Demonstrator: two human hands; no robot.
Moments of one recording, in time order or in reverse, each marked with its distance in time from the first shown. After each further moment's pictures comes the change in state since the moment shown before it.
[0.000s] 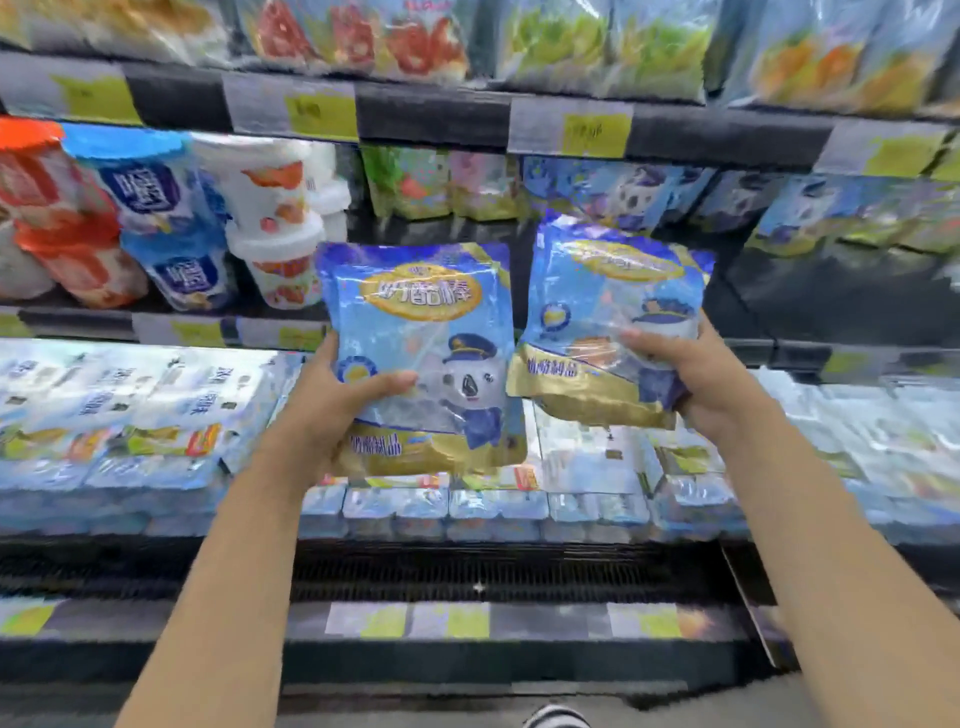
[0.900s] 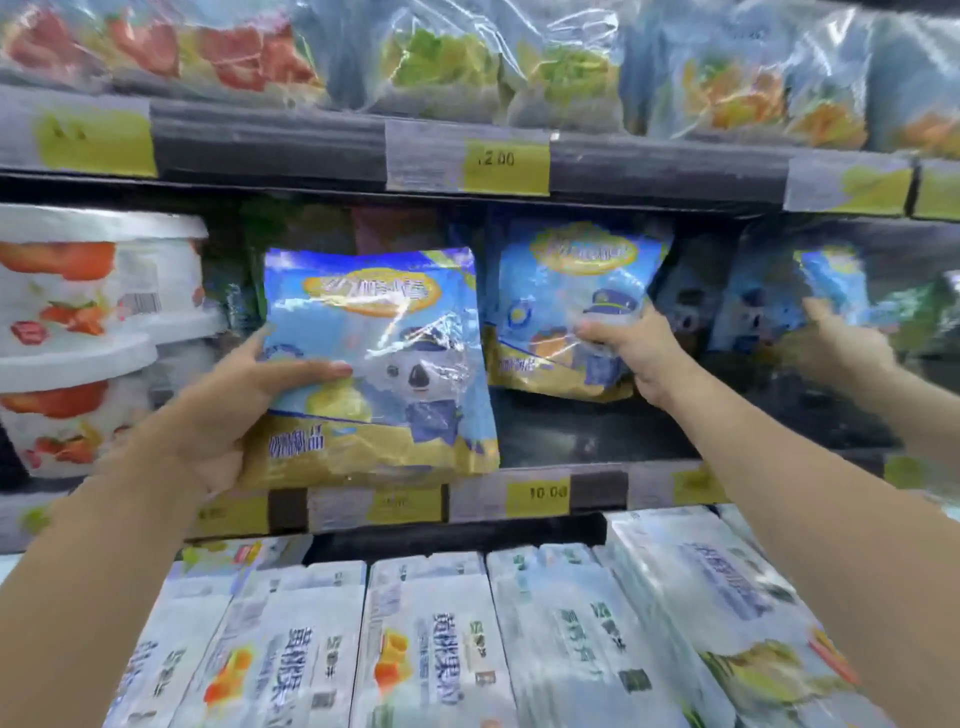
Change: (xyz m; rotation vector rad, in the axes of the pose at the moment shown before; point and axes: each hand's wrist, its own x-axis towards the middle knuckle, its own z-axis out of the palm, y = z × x) left_hand 0.156 0.009 0.048 -0.013 -0.278 0.299; right_hand 0.211 0.003 -0.055 -0.121 0.167 -0.419
